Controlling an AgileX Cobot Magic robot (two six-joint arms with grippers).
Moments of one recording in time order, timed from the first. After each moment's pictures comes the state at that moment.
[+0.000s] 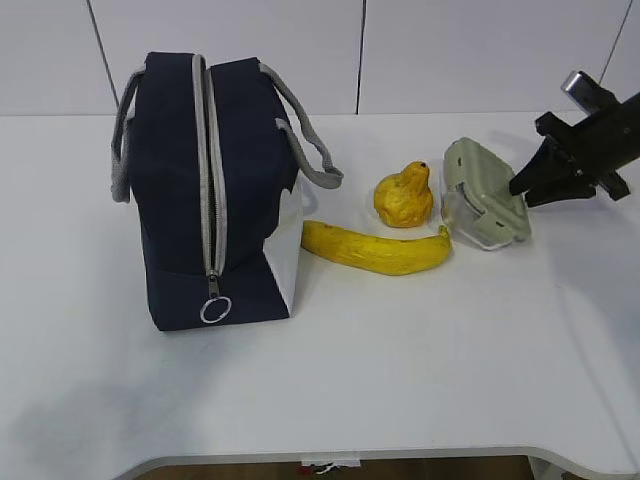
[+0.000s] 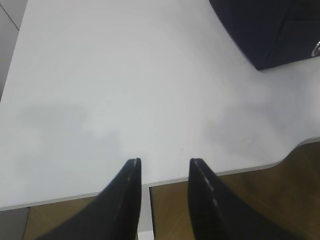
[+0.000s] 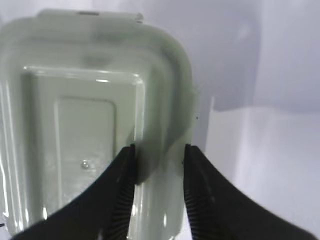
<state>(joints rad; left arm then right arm) -0.01 0.11 -0.53 -0.05 1.11 0.13 -0.26 2.32 -1.88 0.74 1.21 -0.39</state>
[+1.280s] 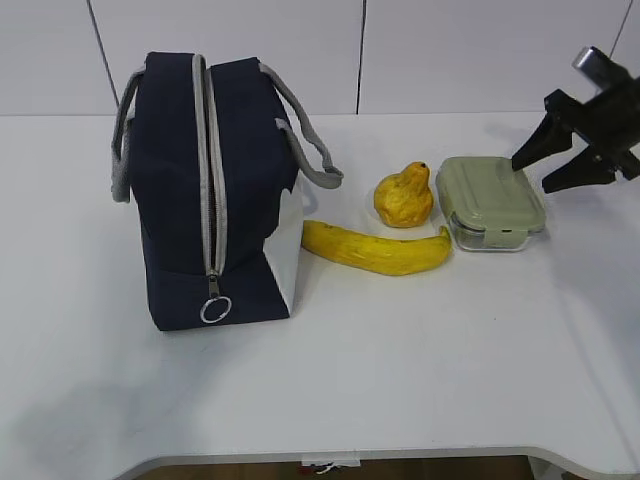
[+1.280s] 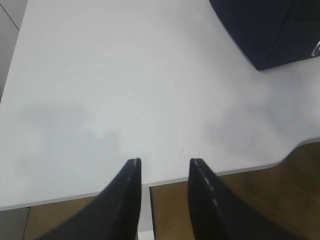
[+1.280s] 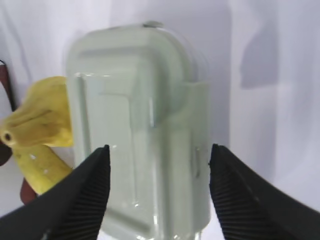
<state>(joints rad) -0.01 0.11 -0.53 -0.05 1.11 0.13 -0.26 2.26 -1.88 0.72 1.21 -0.36</state>
